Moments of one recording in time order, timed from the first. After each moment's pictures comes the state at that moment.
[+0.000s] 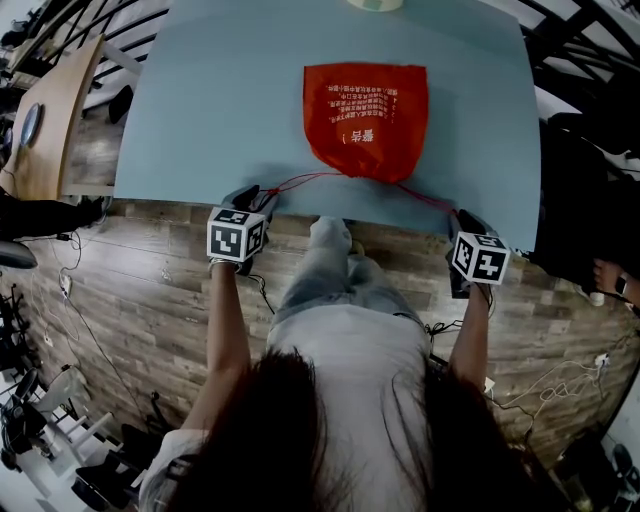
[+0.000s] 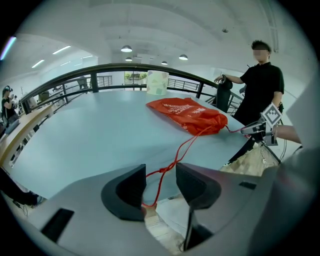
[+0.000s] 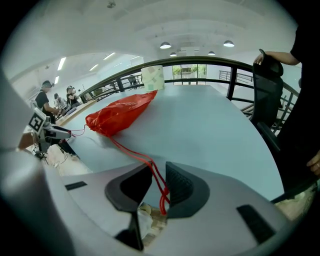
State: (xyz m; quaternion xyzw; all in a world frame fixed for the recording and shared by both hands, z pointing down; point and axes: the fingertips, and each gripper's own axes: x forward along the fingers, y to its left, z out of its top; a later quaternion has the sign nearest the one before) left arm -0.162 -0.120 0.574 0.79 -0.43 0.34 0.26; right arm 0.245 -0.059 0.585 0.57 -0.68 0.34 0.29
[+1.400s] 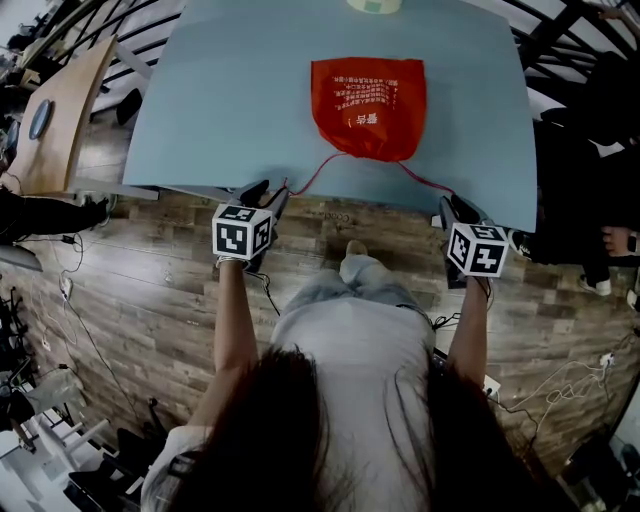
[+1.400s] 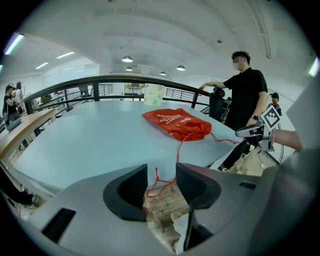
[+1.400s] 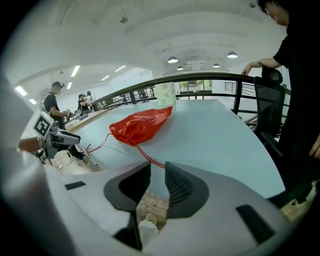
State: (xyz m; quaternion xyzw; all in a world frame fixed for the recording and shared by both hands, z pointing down) left arm -0.158 -0.079 0.538 0.81 -0.44 0.30 0.24; right arm 0.199 -0.037 0.537 0.57 -0.73 0.29 0.24
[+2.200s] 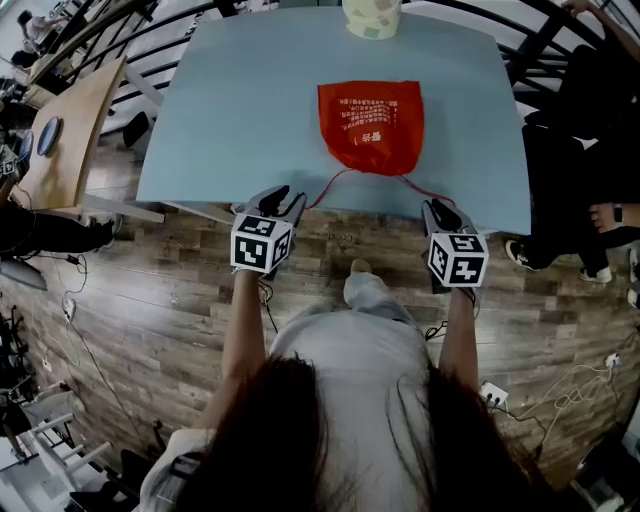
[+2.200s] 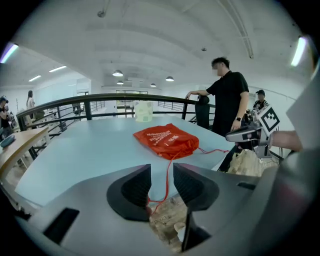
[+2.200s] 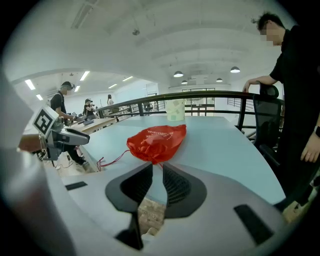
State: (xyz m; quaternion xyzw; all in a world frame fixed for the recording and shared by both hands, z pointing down) left arm -0.135 -0.074 0.476 0.85 -0.42 0.26 0.17; right arm 0.136 -0.032 0.481 0.58 -0.76 0.22 0.20
